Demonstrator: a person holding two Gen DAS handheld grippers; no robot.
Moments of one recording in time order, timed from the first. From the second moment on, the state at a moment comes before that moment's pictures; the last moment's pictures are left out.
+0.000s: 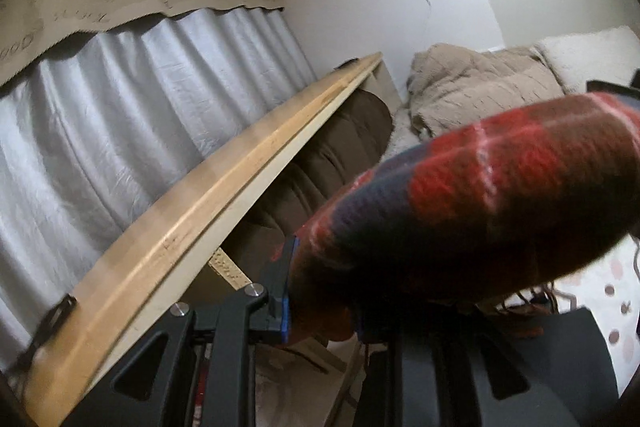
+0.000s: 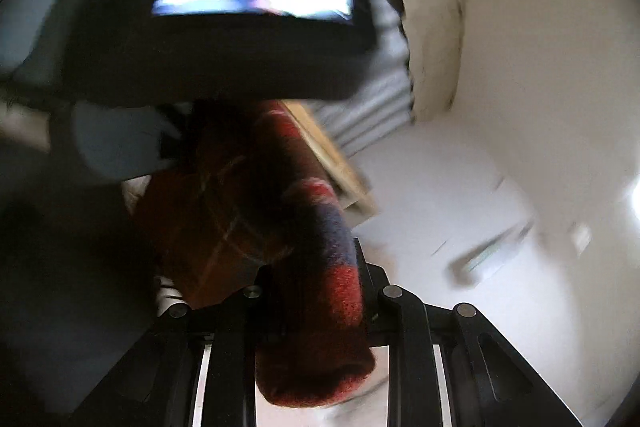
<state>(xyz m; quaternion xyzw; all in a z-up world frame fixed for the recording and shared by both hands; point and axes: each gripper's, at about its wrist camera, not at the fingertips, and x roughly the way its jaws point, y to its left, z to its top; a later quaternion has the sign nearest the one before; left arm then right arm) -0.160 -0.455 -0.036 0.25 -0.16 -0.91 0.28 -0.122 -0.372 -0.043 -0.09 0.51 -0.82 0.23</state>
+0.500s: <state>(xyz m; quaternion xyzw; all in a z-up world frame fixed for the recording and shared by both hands) -0.164 -0.464 0.006 0.21 -0.10 -0.94 0.24 -0.133 -0.397 -0.012 -0.19 0.53 -0.81 0.15</state>
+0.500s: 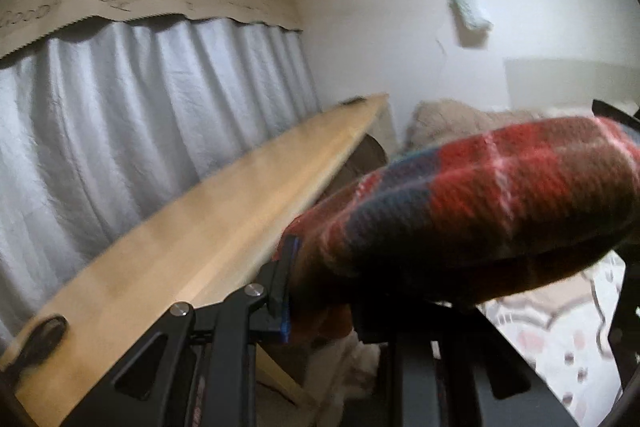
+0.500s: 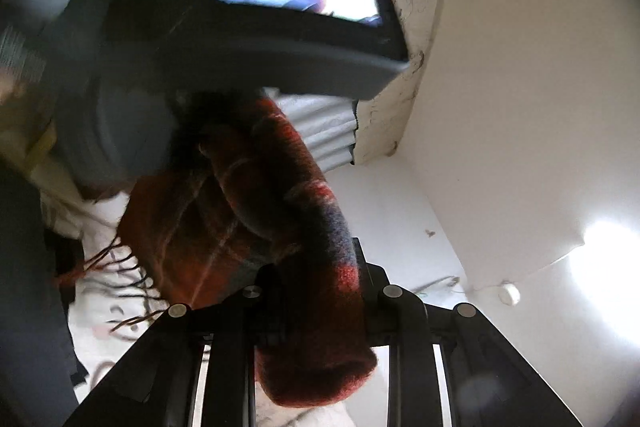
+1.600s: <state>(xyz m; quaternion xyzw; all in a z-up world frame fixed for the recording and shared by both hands) 0.022 -0.440 -0.189 0.35 -0.19 -0.89 0.20 0.031 -0.321 -0.177 0.13 0.39 -0.77 0.49</state>
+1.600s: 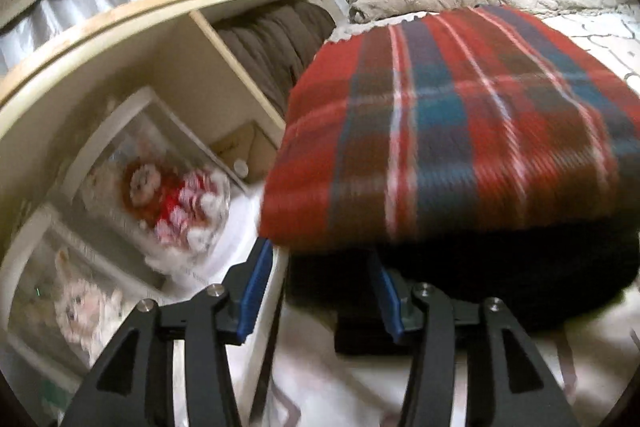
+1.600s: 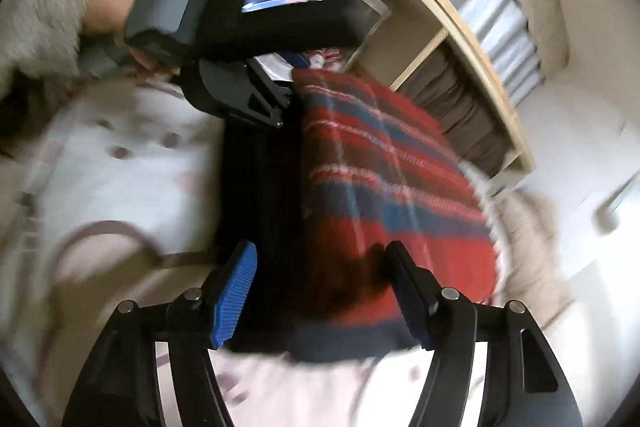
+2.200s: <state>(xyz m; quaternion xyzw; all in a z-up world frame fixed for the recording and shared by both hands) 0.052 -0.485 -0.200 0.32 0.35 -0.88 0.08 -0.093 -0.197 -0.178 0.45 -0.11 -0.71 0.54</state>
